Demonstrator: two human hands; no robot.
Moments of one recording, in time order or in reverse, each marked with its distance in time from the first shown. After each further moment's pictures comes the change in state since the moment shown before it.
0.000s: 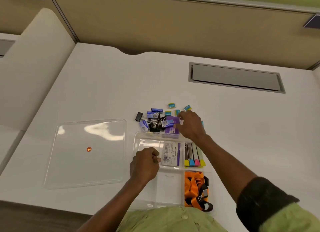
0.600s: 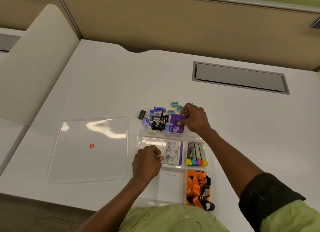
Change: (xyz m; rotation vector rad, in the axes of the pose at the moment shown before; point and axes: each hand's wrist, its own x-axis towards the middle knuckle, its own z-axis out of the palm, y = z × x) left_hand -0.002 0.000 0.000 -0.070 0.054 -0.018; right_hand 0.016 0.010 -0.007 0.276 0.038 0.022
